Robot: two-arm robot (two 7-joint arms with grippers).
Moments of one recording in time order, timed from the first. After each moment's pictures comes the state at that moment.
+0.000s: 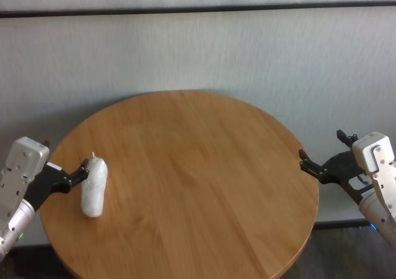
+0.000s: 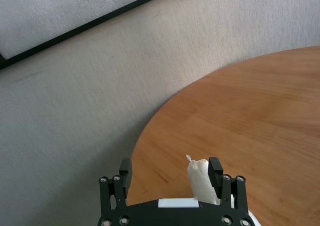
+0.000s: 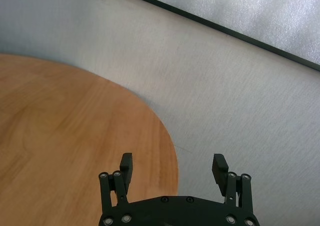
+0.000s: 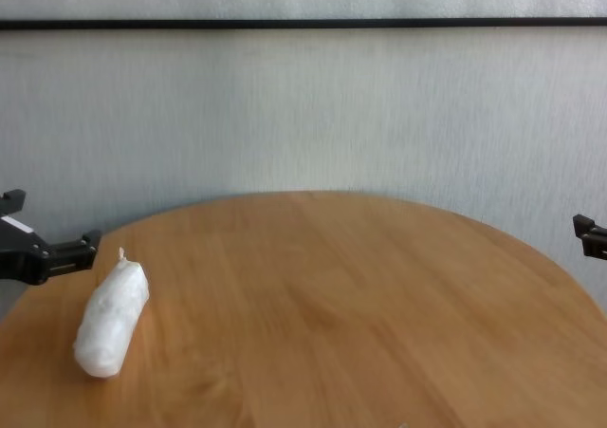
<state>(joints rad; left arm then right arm) -0.20 0.60 0.45 -1.41 -0.25 -0.12 0.03 0.20 0.60 -0.45 -1.41 0.25 -0.12 -0.03</state>
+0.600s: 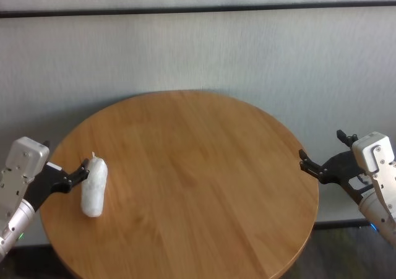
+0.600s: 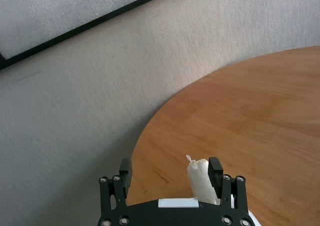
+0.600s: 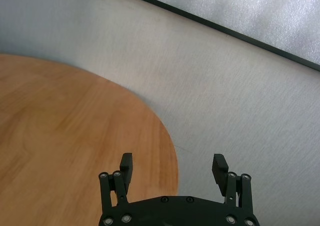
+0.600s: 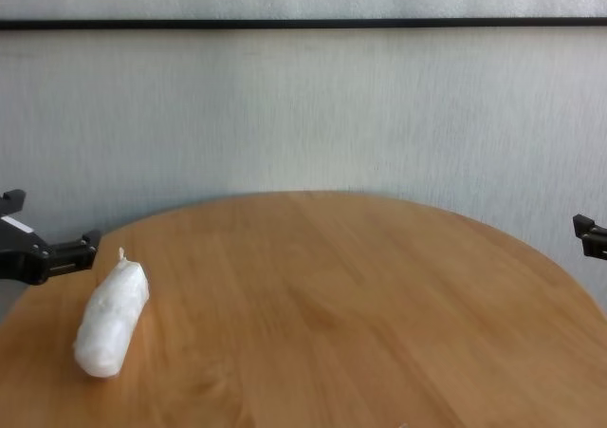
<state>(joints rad) -0.20 0.60 0.45 -1.41 -0.25 -0.12 0.03 0.20 0.60 -0.45 -1.41 0.25 -0.12 -0.03</state>
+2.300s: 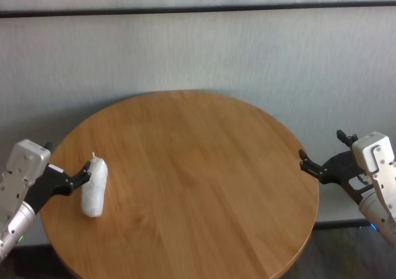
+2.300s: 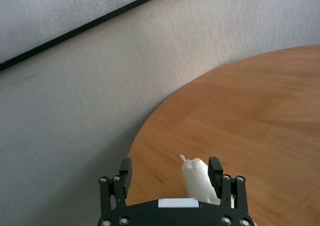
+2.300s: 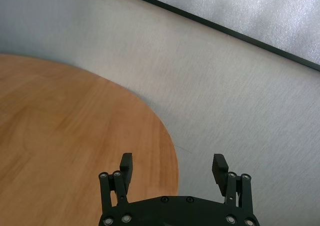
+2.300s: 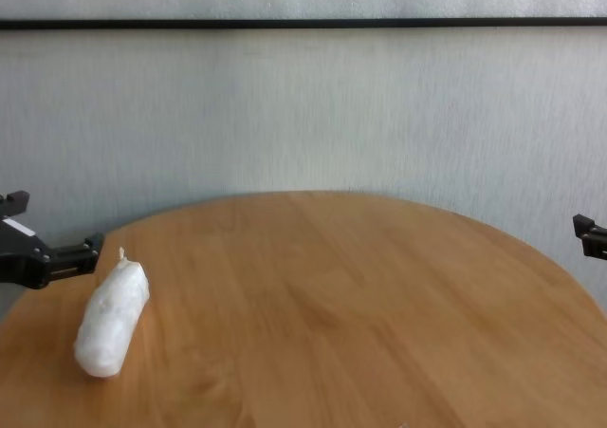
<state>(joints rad) -0.18 0.60 0.43 -1.44 -0.28 -0.09 0.00 0.20 0.60 -0.45 -1.41 0.25 -0.12 -0.03</state>
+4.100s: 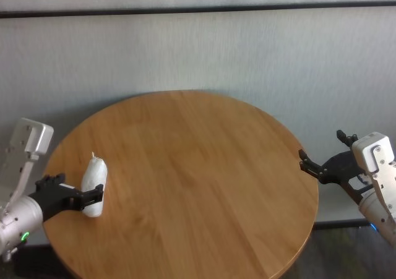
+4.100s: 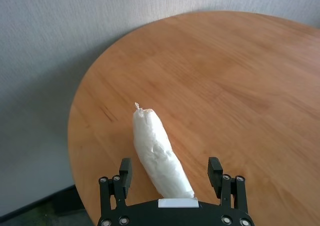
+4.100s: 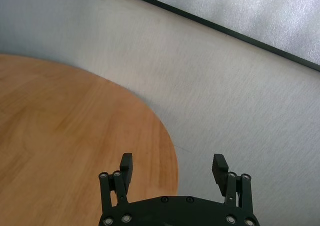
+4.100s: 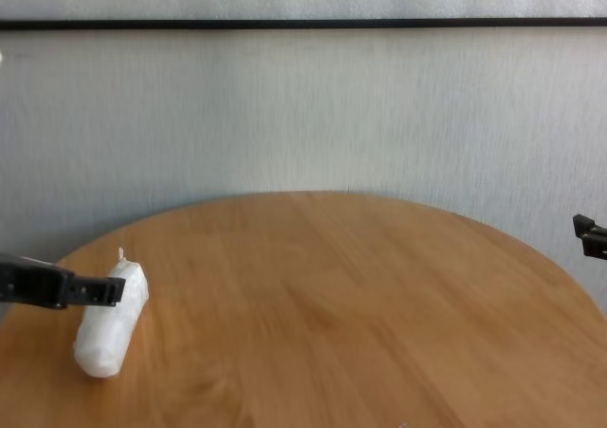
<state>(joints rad) -0.12 0.58 0.31 -1.68 -0.49 0.47 -0.07 0.20 0.60 -0.45 -1.41 0.25 -0.12 -0.03</state>
